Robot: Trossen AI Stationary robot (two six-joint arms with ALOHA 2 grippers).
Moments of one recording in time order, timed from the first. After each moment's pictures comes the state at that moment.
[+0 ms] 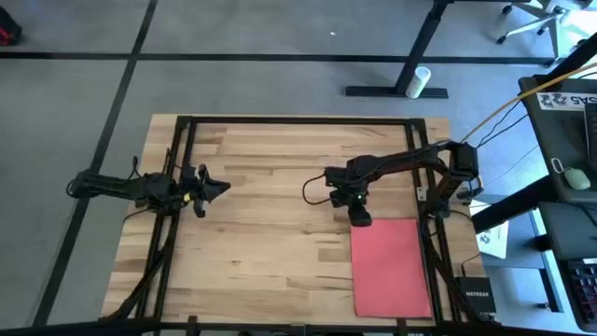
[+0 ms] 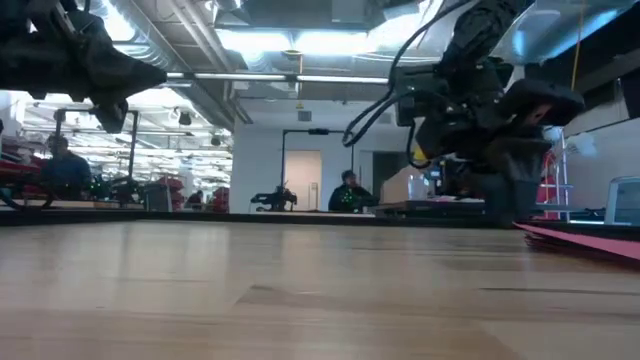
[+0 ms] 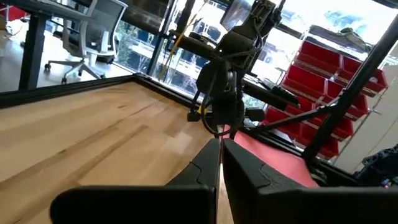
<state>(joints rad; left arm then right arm) -0.17 0.02 0.01 0.06 -0.38 -0.38 -0.15 1.74 0.99 -0.88 -0.52 -0.26</state>
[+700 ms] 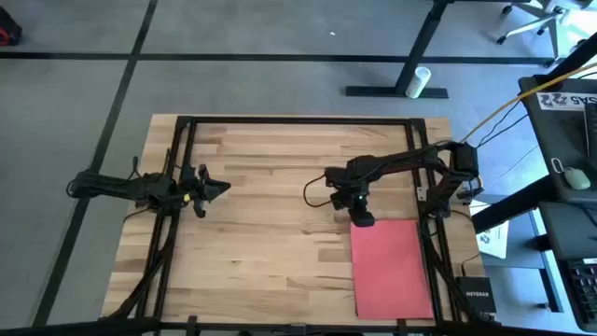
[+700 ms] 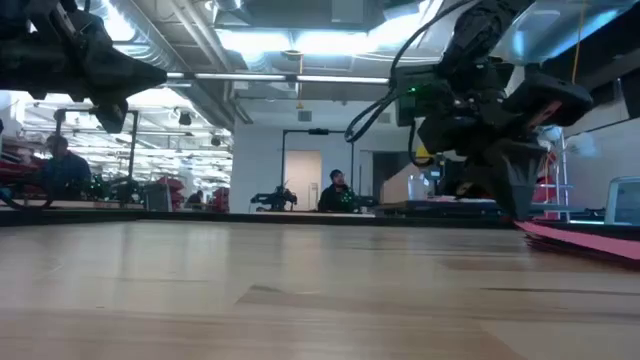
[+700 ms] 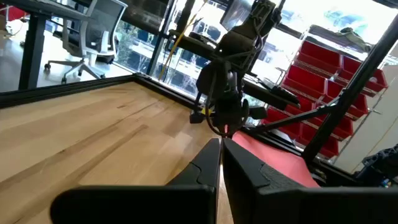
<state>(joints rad) -0.17 0.02 0.01 0.06 -0.37 -0.38 -0.15 1.74 0.99 -0.84 -0.50 -0.35</state>
